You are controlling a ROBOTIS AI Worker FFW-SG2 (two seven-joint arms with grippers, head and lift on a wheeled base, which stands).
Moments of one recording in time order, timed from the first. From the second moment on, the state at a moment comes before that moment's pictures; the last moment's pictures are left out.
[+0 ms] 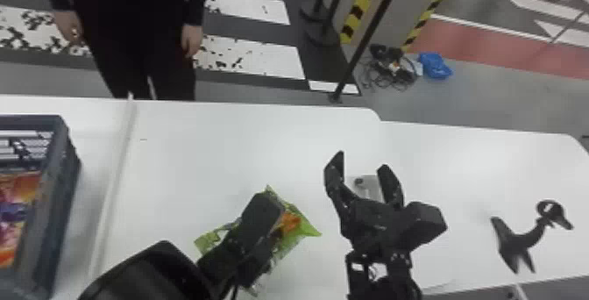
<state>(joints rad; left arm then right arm) 0.04 0.05 -0.79 -1.65 0.03 0.70 -0.07 0.60 -0.24 0.08 -1.95 -0.29 -0.26 -0.37</state>
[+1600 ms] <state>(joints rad) 0.11 0.07 -0.66 -1.76 0.04 0.65 -0.04 0.60 -0.25 0.08 -1.94 -0.30 -0.26 -0.37</state>
